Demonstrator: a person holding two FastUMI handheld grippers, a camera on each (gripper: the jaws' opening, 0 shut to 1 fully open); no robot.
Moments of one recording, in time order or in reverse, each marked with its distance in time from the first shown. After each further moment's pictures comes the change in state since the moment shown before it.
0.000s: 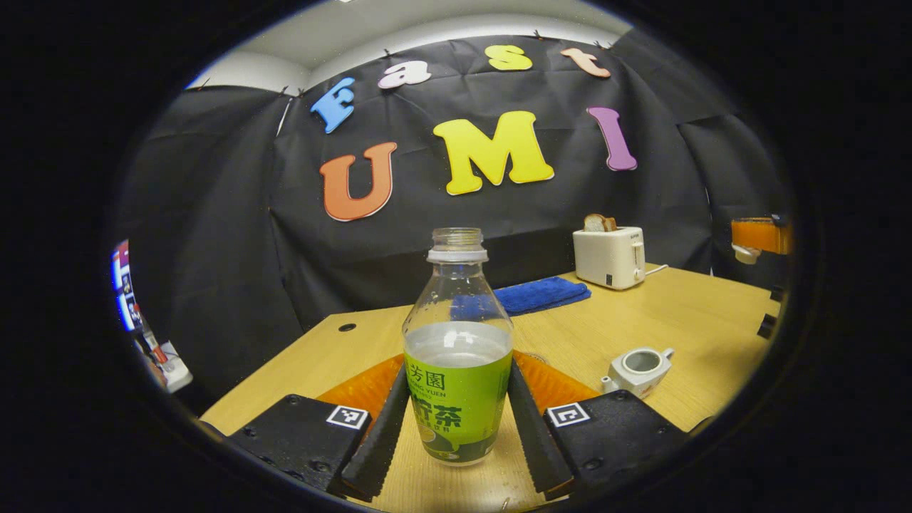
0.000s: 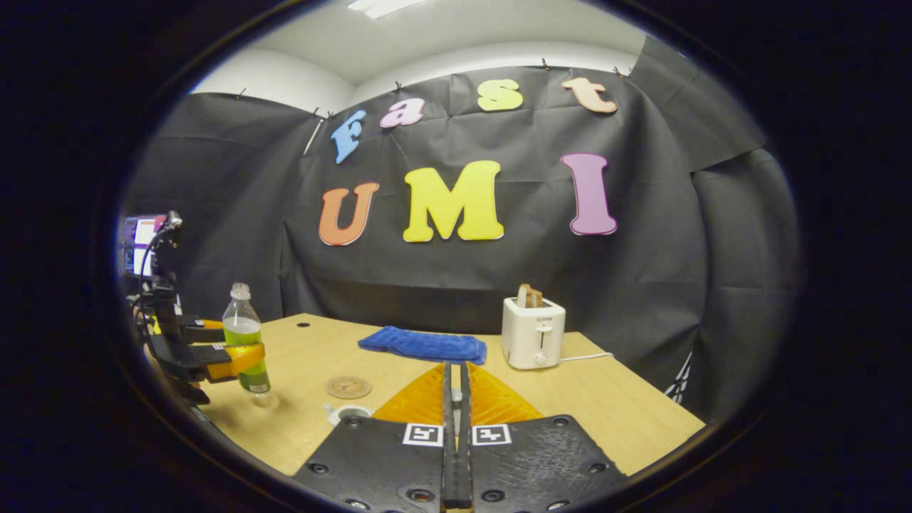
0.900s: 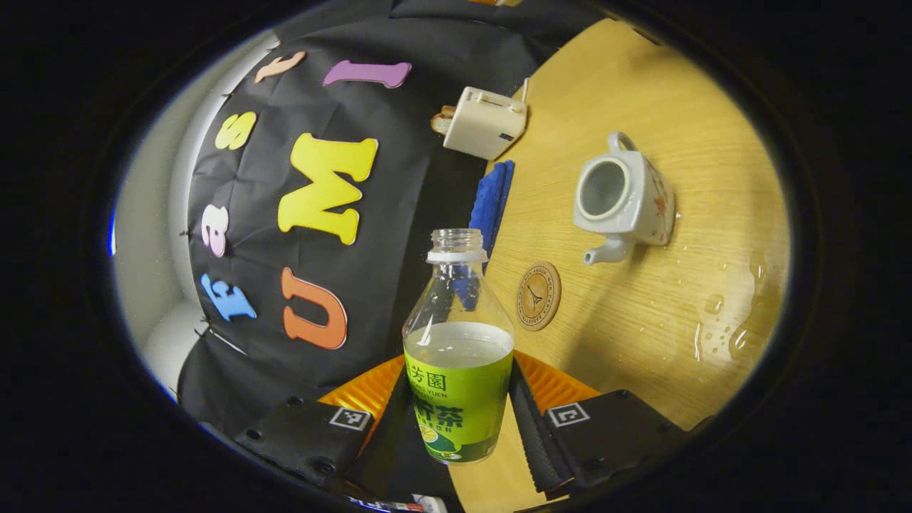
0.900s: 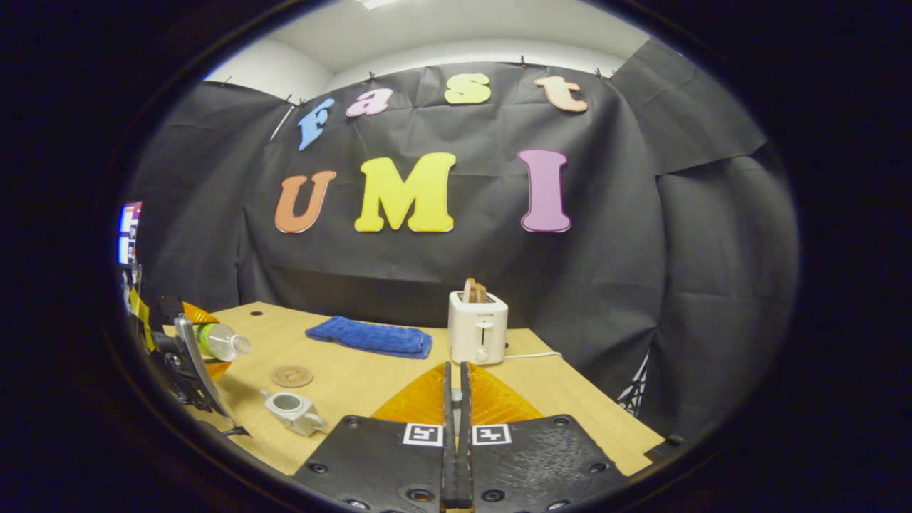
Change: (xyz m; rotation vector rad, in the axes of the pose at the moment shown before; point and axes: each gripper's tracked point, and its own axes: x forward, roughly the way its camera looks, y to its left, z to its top) left arm 0.018 -0.032 -0.012 1.133 0.154 -0.014; right arm -0.002 -0.067 0.001 -0.024 0.020 -0.152
